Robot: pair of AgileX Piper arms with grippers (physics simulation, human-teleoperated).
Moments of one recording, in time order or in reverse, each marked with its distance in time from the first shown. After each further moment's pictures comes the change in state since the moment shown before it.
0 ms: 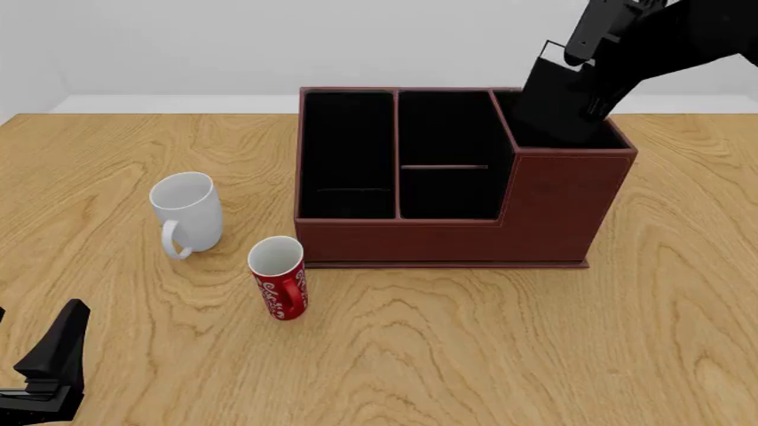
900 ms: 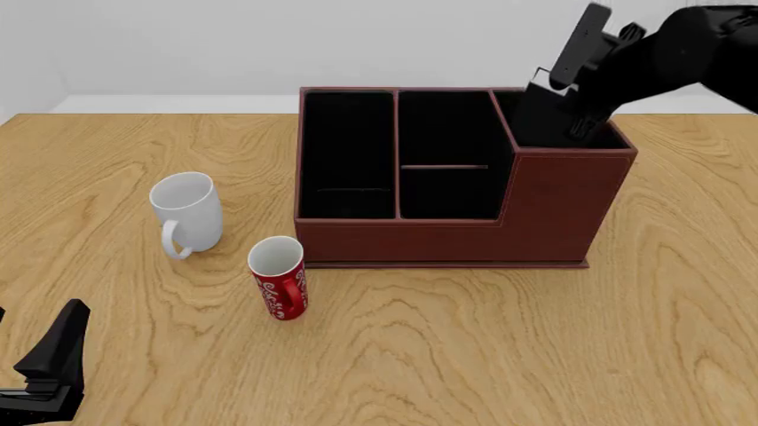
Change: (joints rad) left arm 0.000 0.000 0.000 0.000 0.000; right arm -0.017 0.092 0.027 -0.068 0.031
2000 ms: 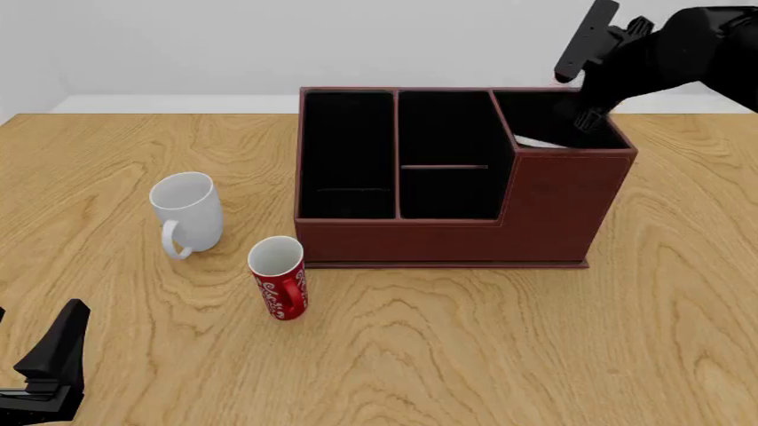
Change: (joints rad) left arm 0.000 0.000 0.000 0.000 0.000; right arm -0.023 0.025 -0.023 -0.051 0.012
